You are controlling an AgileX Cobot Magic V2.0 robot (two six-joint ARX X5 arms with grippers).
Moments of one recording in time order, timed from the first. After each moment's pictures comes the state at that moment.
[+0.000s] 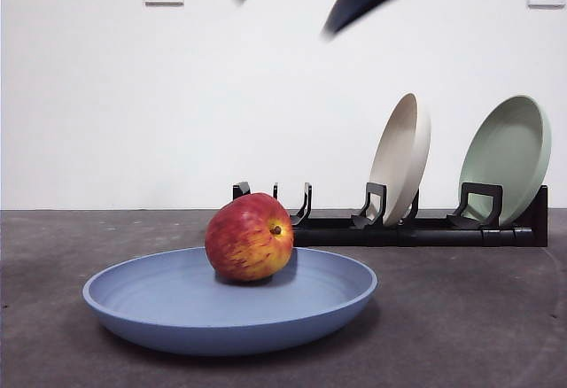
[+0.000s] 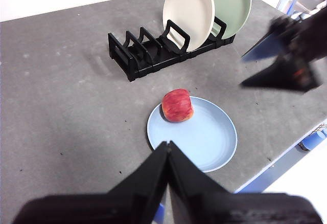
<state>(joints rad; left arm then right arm) -1.13 0.48 1.29 -1.32 -0.46 -0.38 0.99 1.25 1.17 -0.68 0.16 0.20</state>
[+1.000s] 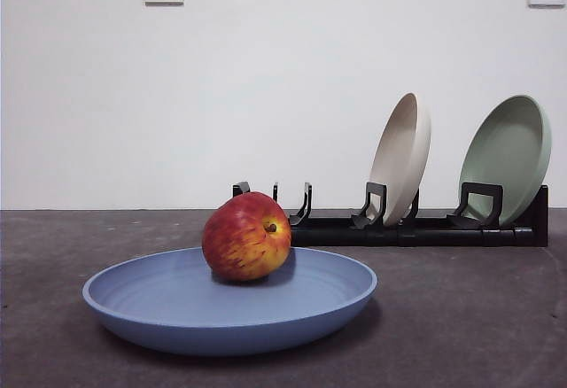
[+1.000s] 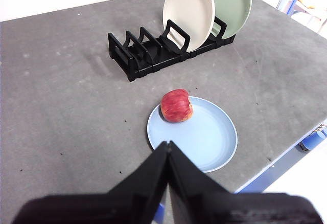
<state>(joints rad) -1.13 0.48 1.29 -1.32 -0.46 -0.38 0.99 0.75 1.19 -1.08 0.41 0.37</state>
